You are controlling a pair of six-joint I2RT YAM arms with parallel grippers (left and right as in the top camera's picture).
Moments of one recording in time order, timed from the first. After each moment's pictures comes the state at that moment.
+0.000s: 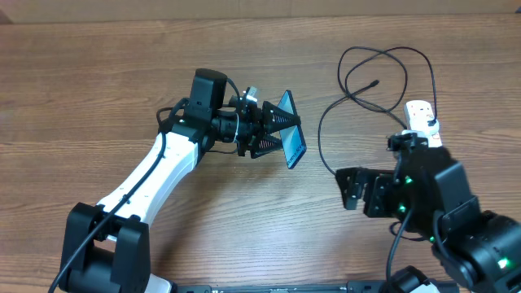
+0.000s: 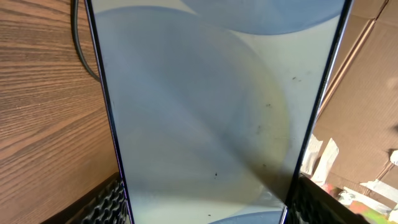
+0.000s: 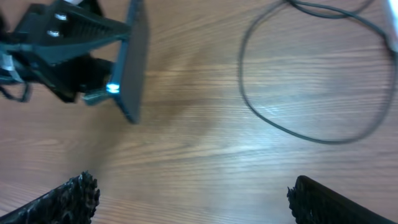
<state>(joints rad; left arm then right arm) -0.34 1.66 1.11 -0.26 1.06 -1.10 0.53 0.88 1.22 -1.19 0.03 0.58</state>
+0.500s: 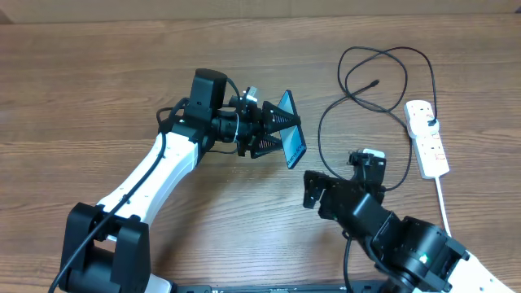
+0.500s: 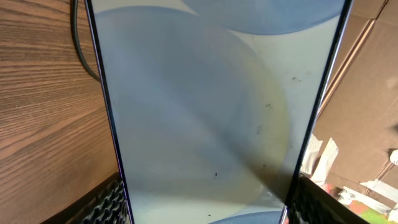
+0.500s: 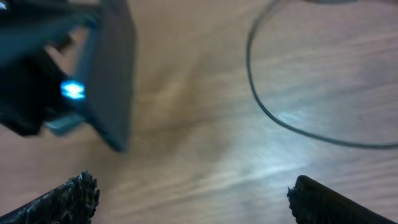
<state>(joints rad) -0.34 1.66 1.11 -0.26 1.06 -1.10 0.91 0.89 0.89 -0.86 0.45 1.00</state>
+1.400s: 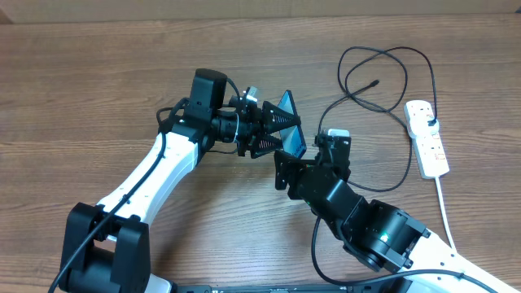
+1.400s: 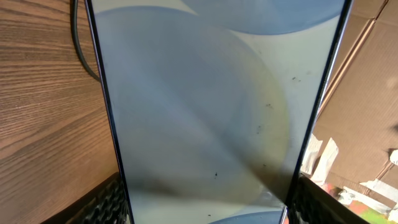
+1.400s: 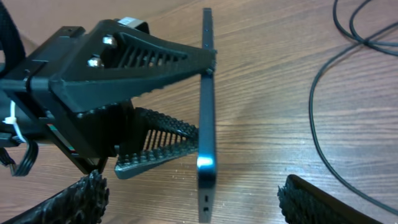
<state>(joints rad) -0.34 1.66 1.11 -0.27 1.06 -1.10 0.92 1.07 0.89 -0.51 0.46 0.83</state>
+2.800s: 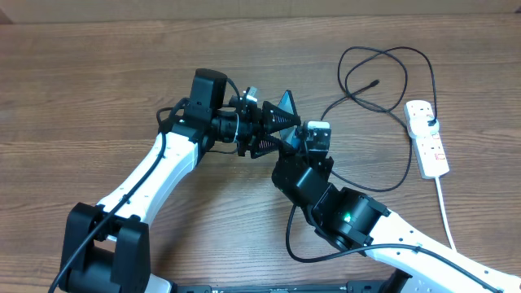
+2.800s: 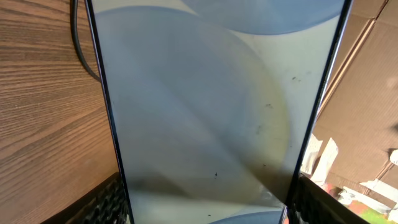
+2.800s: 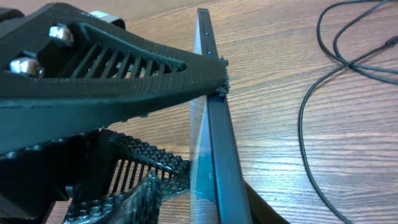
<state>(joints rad) -0.34 1.66 1.11 -0.27 1.06 -1.10 0.92 1.25 0.89 -0.37 0.58 0.77</state>
